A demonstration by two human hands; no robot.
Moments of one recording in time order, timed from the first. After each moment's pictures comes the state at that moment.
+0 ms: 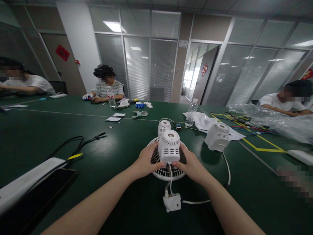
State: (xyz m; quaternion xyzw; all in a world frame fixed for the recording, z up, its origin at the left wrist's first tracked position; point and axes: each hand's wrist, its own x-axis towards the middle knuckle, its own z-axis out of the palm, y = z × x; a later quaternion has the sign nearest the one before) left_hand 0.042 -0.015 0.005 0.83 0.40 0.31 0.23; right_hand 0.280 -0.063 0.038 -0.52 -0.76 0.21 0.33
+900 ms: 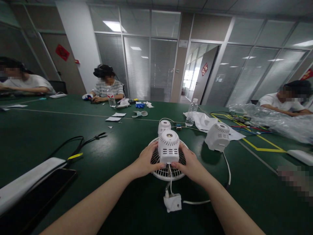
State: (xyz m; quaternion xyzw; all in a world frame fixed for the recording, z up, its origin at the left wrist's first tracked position) left_hand 0.038 -0.010 0.000 0.84 0.37 0.31 0.24; right_hand 0.279 -0.064 0.036 -0.53 -0.78 0.16 0.29
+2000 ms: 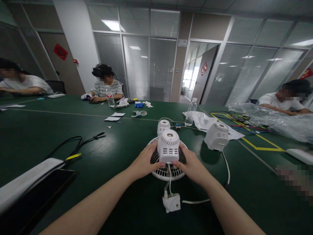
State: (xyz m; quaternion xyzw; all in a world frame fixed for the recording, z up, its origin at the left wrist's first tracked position) left_hand 0.042 -0.009 0.001 0.85 0.35 0.32 0.24; right_hand 0.280 -0.069 0.044 -0.54 -0.78 0.17 0.28
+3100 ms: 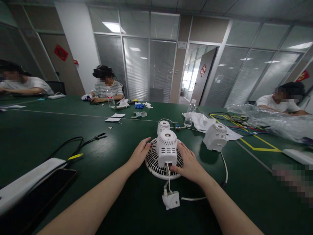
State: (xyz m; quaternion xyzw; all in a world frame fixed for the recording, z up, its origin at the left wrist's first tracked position) left_hand 0.025 0.025 -0.024 0.71 0.46 0.44 0.31; right_hand 0.285 -0.064 0.025 -0.57 -0.79 0.11 0.21
